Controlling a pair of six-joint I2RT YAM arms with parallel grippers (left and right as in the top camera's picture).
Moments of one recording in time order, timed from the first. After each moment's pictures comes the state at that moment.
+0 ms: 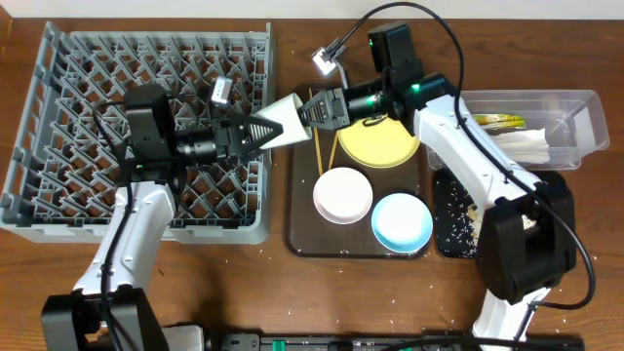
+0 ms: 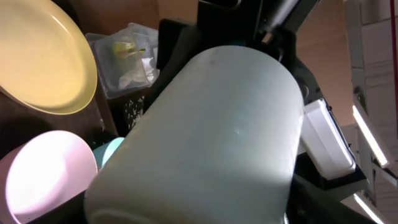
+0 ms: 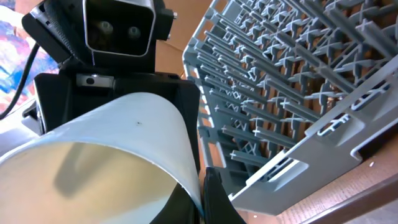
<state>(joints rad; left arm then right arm) 0.07 1.46 0.90 0.05 1.43 -0.77 0.41 1.97 1.62 -0.45 -1.20 0.31</state>
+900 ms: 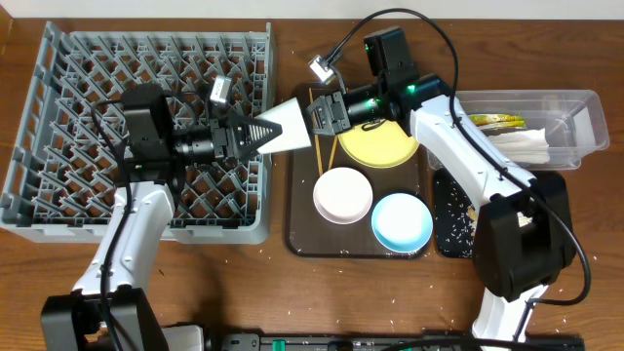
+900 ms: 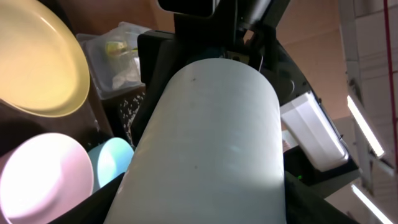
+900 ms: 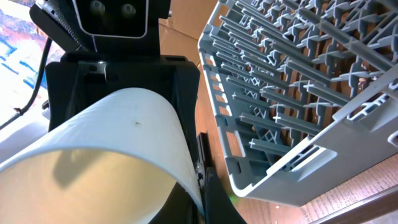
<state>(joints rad) 0.08 1.46 0.90 0.08 1.46 -0.77 0.42 1.99 1.62 -0.49 -1.27 0.33</state>
